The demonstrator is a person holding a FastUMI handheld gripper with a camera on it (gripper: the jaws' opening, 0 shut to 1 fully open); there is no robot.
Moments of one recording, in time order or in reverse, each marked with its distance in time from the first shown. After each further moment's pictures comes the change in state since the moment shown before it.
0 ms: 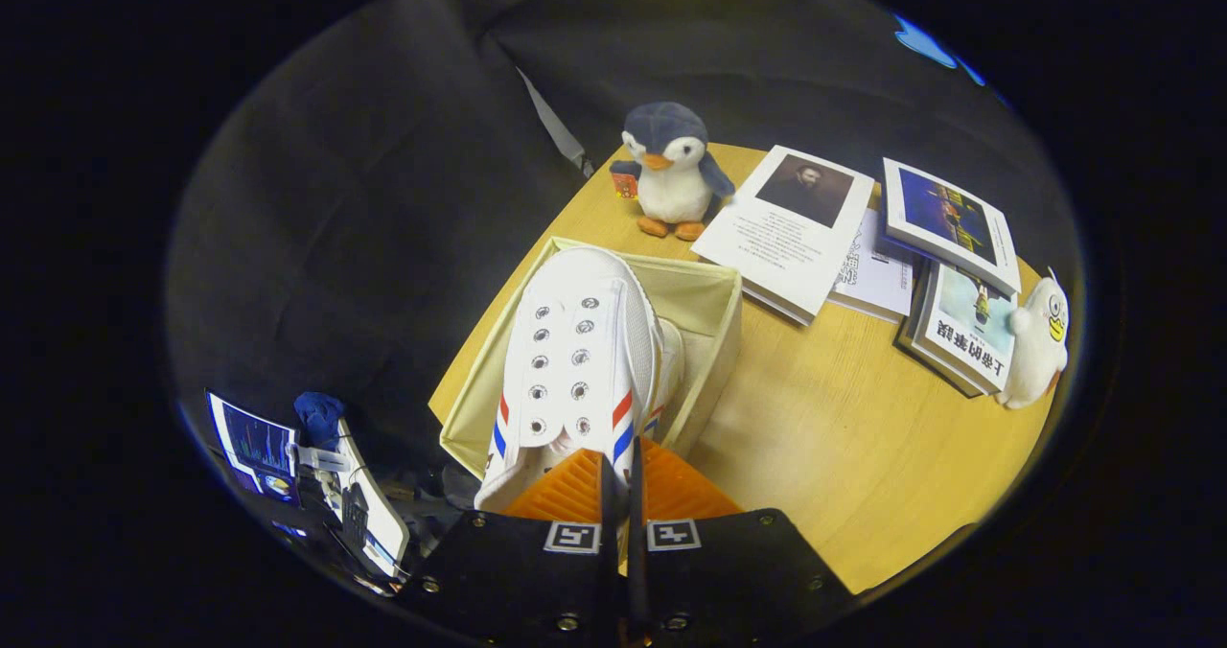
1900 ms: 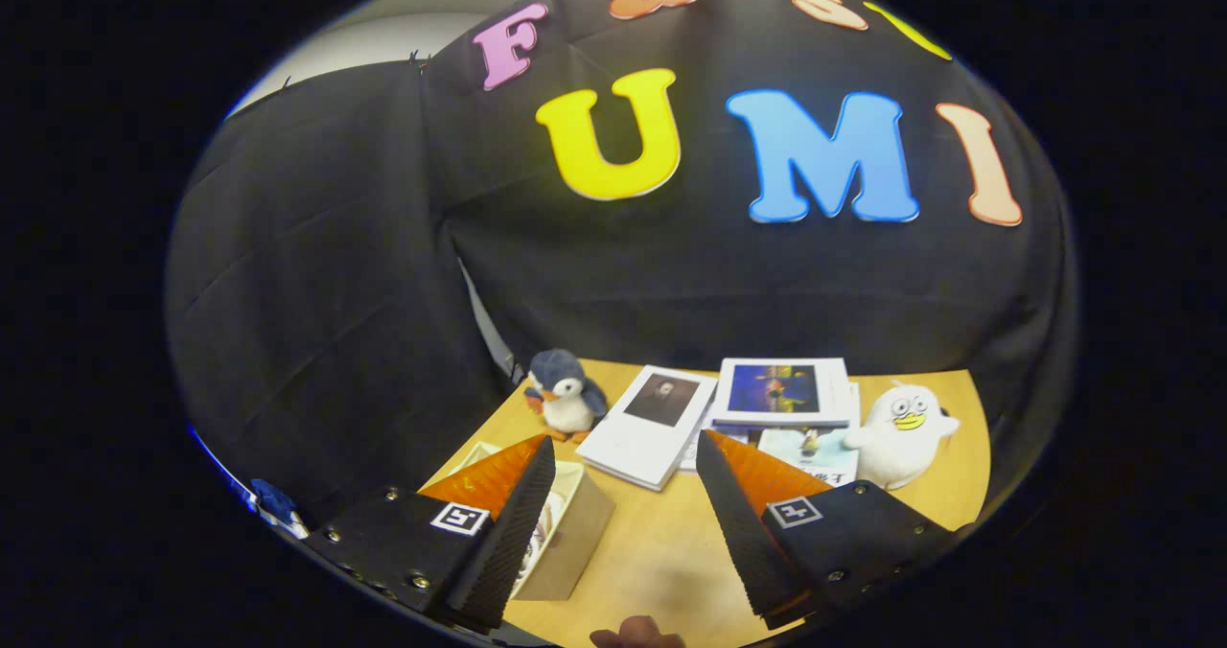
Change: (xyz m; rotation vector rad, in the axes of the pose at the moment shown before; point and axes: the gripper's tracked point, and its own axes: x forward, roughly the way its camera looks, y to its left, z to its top) arm -0.202 -0.103 0.082 0.043 -0.745 -0.272
